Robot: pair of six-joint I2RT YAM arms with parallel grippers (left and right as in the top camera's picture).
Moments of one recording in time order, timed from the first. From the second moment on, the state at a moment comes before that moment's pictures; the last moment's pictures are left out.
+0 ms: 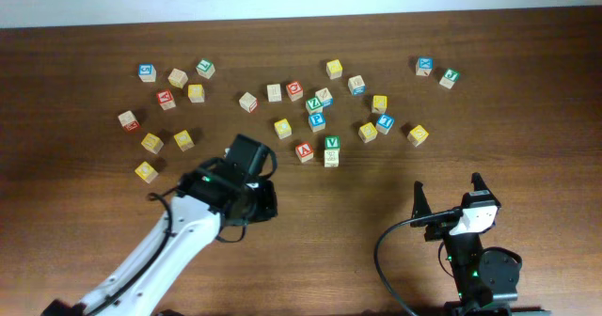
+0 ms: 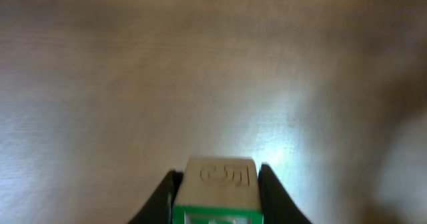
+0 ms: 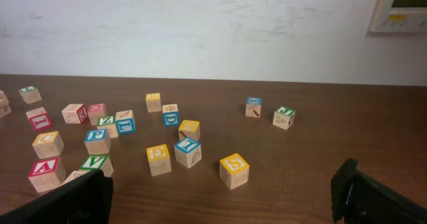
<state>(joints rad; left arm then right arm) -0.49 1.39 0.94 -0.85 0.11 -0.60 0.01 0.01 0.01 -0.07 -0.08 0.02</state>
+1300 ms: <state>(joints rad) -0.65 1.69 0.92 -0.59 -0.03 -0.71 0.01 0.01 0.01 -0.07 -0.08 0.02</state>
